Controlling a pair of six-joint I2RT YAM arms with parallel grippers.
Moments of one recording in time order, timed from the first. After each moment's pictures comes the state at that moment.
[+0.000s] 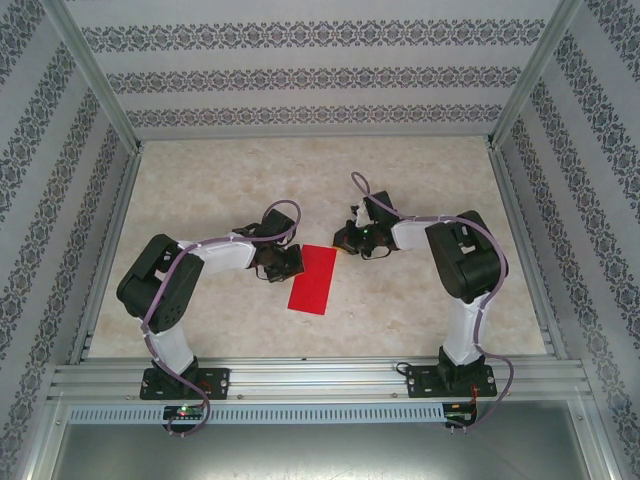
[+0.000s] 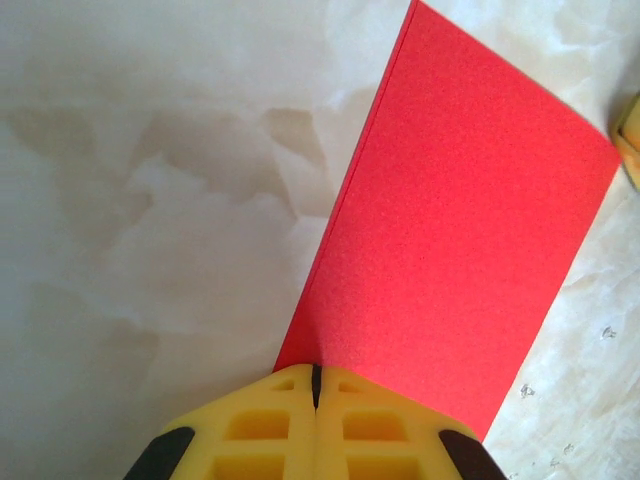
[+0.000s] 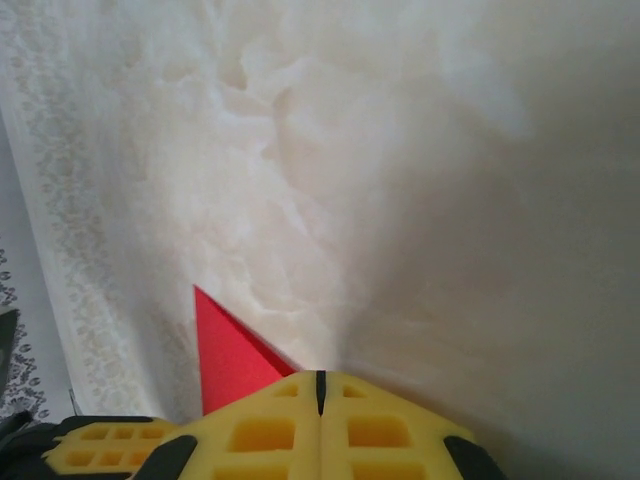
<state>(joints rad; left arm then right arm) -0.54 1.77 0.96 -0.32 0.30 -0.87 0.37 1.97 1.00 0.00 -0.65 0.76</state>
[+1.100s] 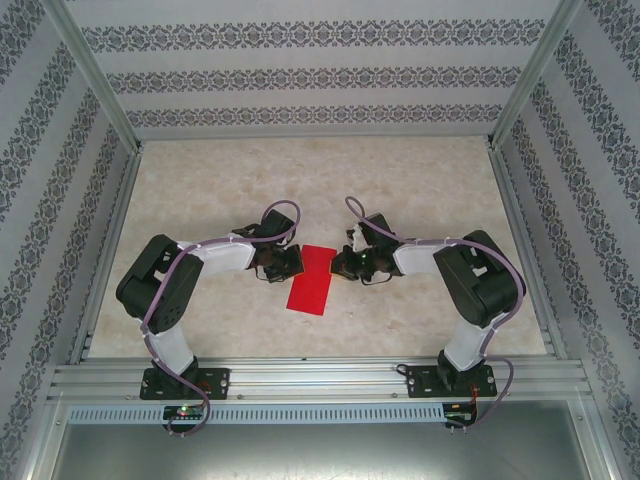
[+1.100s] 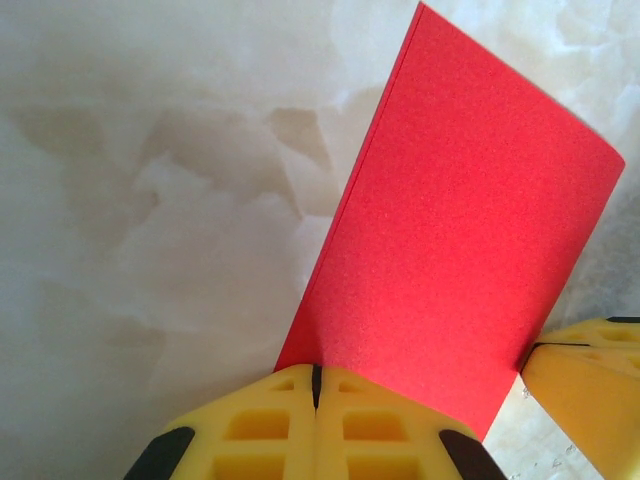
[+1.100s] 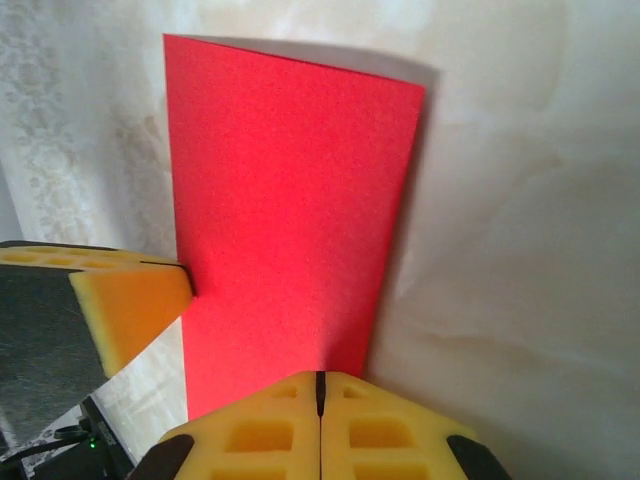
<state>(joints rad) -0.54 1.77 0.95 -0.31 0.30 -0.87 0.49 1.77 0.77 0.02 -0.61 0.79</state>
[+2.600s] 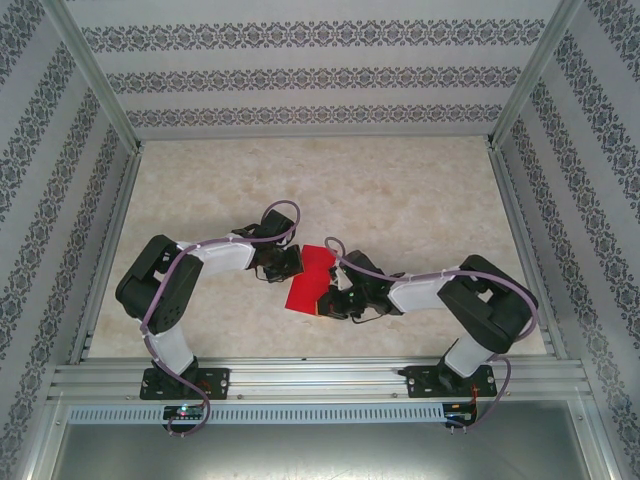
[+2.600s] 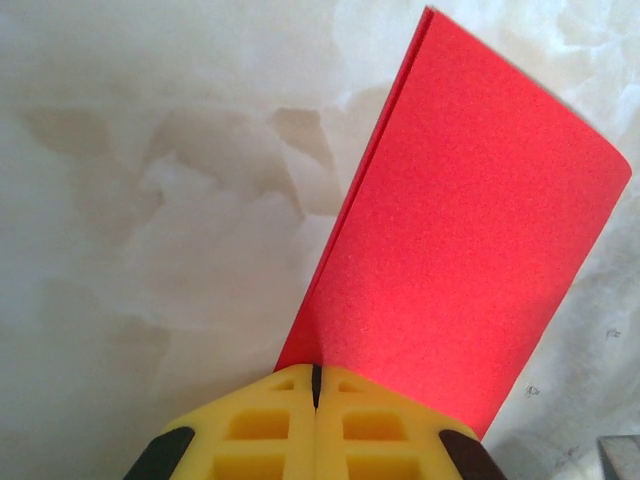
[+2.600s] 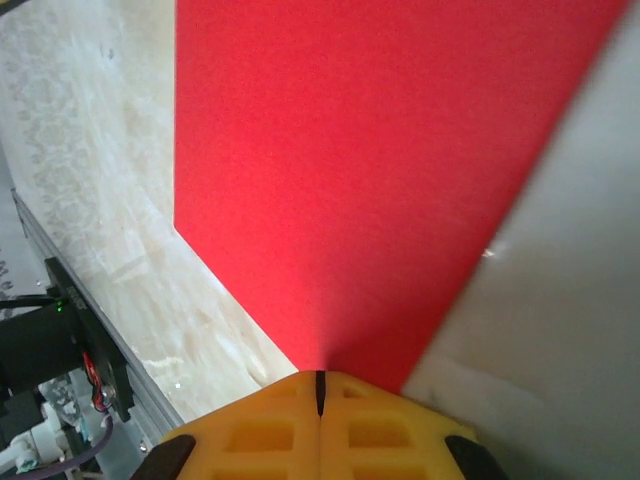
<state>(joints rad) -0.54 1.77 0.95 -0.31 0.29 -0.86 0.77 1.60 0.55 0.12 -0.56 0.93</state>
